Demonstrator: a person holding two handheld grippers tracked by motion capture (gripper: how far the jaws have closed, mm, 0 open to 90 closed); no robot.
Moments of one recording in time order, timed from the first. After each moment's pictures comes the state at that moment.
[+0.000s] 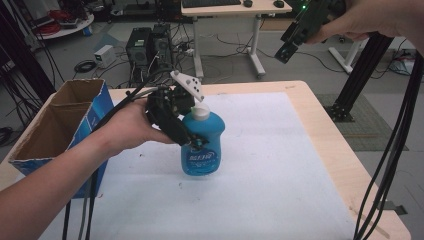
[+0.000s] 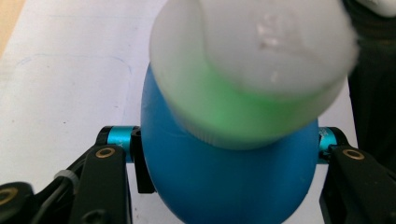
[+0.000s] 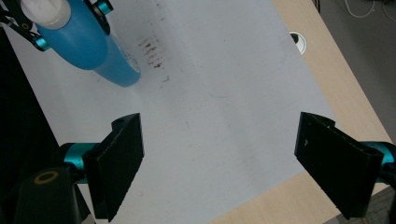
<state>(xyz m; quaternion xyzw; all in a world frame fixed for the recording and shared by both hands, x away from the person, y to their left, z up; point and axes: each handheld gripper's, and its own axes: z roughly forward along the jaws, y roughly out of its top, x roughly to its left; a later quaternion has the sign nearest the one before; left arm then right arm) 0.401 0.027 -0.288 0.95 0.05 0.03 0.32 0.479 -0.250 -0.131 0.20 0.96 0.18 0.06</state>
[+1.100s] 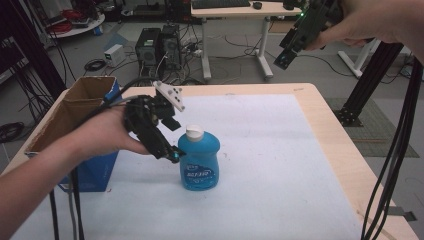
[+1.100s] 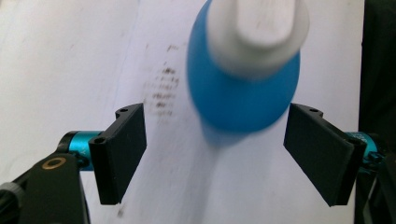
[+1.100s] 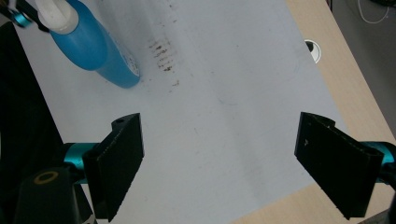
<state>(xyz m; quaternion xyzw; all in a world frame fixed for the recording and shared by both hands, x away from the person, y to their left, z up) 0.378 0.075 -0.285 0.96 0.11 0.06 0.27 0.476 -0.229 -0.138 0.18 0.97 0.18 0.05</state>
